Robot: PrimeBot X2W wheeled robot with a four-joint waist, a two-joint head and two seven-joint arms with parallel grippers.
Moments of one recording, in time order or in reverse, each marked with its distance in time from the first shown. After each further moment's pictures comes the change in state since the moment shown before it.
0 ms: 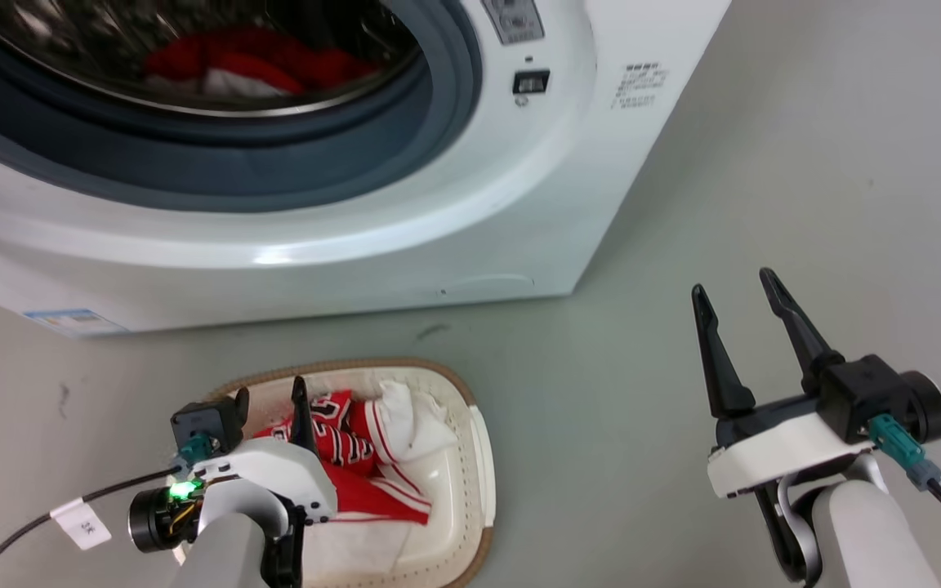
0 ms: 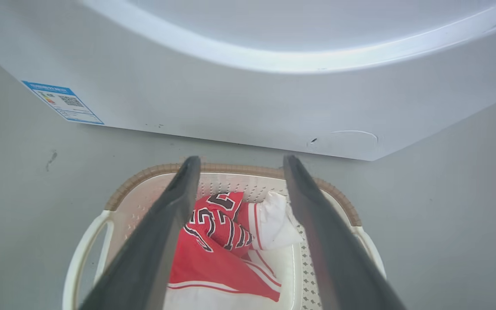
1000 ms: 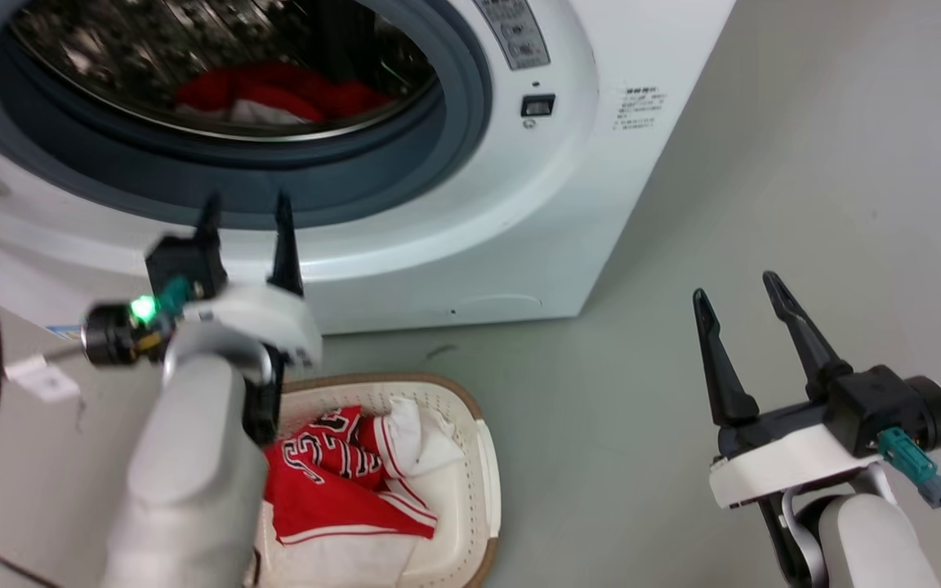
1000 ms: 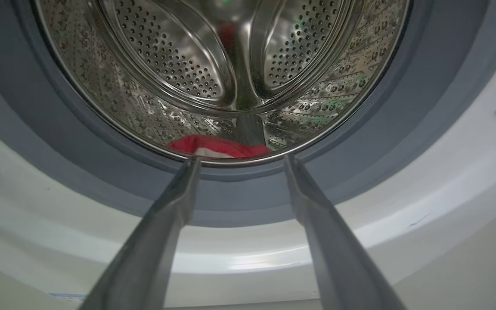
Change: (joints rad) left arm -0.224 0.028 0.017 -0.138 0.182 -0.017 0.000; right arm 0.056 0.000 0.005 -0.109 -0.003 0.000 0.041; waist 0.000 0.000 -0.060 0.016
